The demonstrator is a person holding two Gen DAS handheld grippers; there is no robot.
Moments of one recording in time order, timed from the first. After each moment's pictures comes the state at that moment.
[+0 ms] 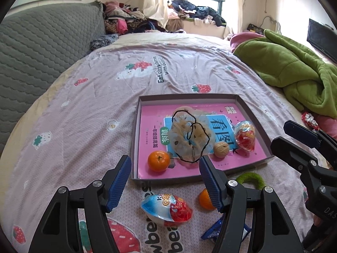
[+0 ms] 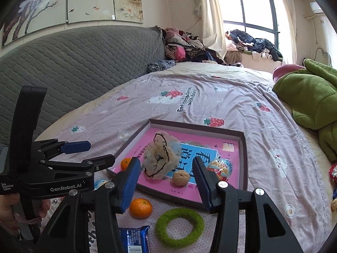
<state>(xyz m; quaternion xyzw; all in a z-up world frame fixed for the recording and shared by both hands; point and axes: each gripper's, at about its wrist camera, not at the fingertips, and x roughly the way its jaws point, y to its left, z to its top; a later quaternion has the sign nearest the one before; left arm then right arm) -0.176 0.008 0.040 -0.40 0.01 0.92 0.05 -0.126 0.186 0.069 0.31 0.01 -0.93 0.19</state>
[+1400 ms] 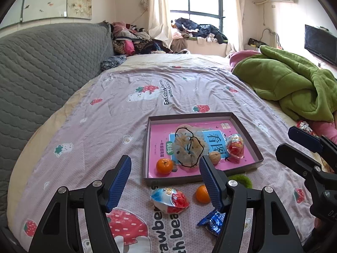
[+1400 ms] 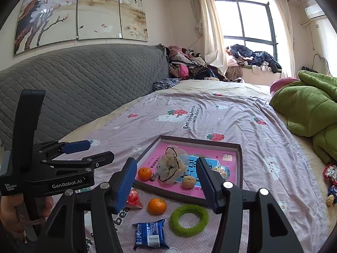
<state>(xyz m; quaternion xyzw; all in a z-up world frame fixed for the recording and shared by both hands) -0.112 0.006 0.088 -0.33 0.02 0.94 0.03 -0.067 0.194 0.106 0.25 -0.01 -0.95 0.20</state>
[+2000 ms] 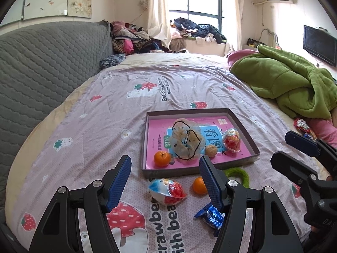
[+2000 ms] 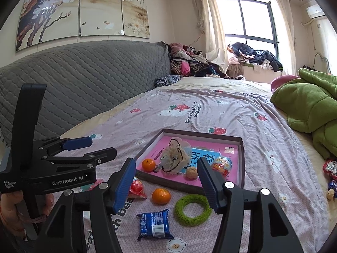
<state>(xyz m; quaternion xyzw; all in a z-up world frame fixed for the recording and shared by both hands) -0.096 0.007 0.083 -0.33 0.01 0.94 0.03 -0.050 0.191 0.096 0.26 0.00 -0.94 0.20</state>
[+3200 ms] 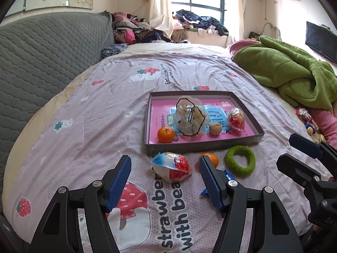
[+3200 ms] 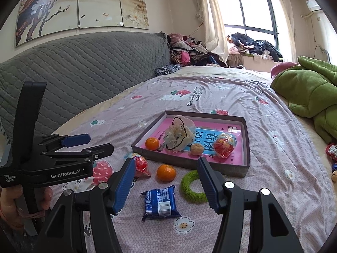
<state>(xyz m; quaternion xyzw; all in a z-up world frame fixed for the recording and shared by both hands) -0.076 -0.002 0.046 -0.36 0.01 0.93 0.03 -0.026 0.187 0.065 0.29 -0.01 -0.94 0.20</state>
